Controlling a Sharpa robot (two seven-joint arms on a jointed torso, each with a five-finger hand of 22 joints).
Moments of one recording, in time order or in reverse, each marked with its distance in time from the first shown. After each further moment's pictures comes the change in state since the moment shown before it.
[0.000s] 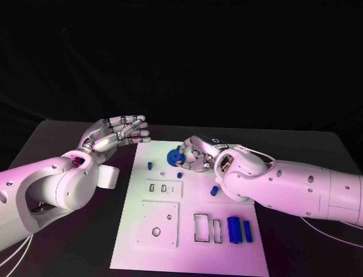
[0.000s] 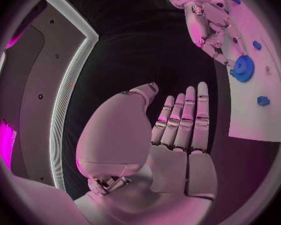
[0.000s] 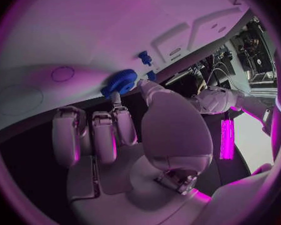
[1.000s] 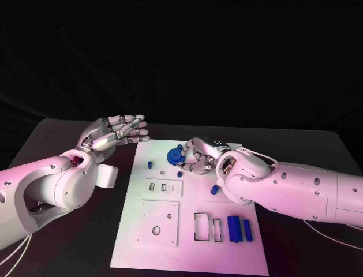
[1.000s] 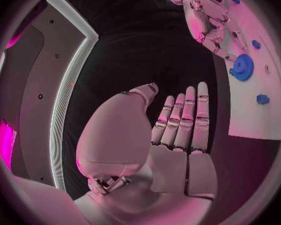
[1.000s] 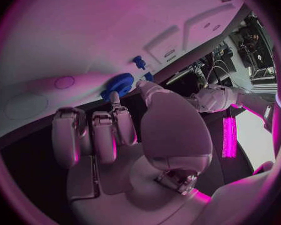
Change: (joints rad) left arm 0.000 -0.006 0.000 0.003 0.000 0.000 0.000; left_hand -0.004 0.004 0.000 0.000 0.000 0.000 0.000 0.000 0.000 -0.004 -0.004 0.000 0.000 0.000 0.000 0.000 0.002 0.000 0.000 0.000 0.000 -0.001; right arm -0.004 -0.034 -0.003 0.061 0.007 -0.007 -0.044; right_hand 0.004 0.004 0.006 -0.006 0.000 0.000 0.000 -0.001 -0.002 0.000 0.000 0.002 0.000 0.000 0.000 0.000 0.000 0.000 0.004 0.004 0.005 0.000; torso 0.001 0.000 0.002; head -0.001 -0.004
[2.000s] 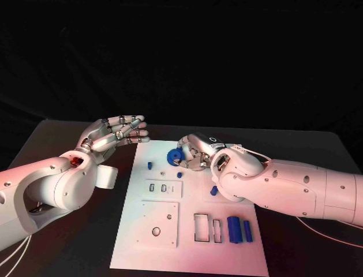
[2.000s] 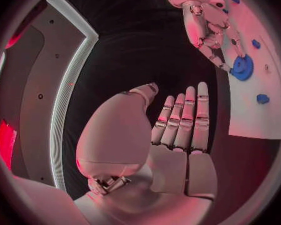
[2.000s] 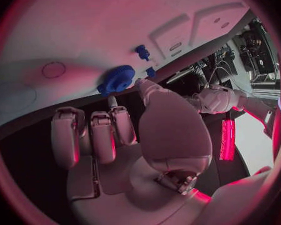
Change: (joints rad) left arm 0.000 0.001 0.000 -0.001 0.000 0.000 0.000; left_hand 0.000 0.000 0.000 0.000 0.000 0.000 0.000 0.000 0.000 0.000 0.000 0.000 0.000 0.000 0.000 0.000 0.000 0.000 0.000 0.000 0.000 0.000; right arm 0.008 0.053 0.001 -0.058 -0.029 -0.021 -0.003; right_hand 0.037 -0.003 -0.027 0.005 0.004 -0.110 0.034 -0.105 -0.071 -0.009 0.024 -0.007 0.000 -0.002 0.023 0.004 0.001 0.000 0.005 0.013 0.004 0.000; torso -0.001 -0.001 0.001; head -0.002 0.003
